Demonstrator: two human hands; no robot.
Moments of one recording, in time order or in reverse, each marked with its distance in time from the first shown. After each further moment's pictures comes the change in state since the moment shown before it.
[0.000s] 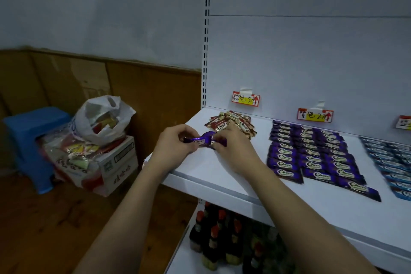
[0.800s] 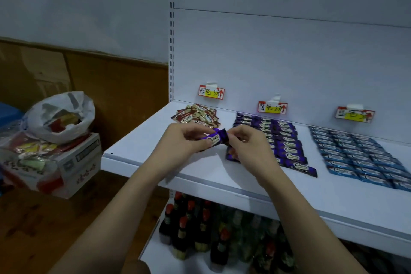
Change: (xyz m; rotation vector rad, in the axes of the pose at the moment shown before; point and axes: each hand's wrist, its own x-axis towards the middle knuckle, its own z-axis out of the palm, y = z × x) left_hand -0.047 0.077 0.047 -0.314 -0.260 0.144; right_hand -0.080 0.032 -0.075 0.544 0.228 0.341
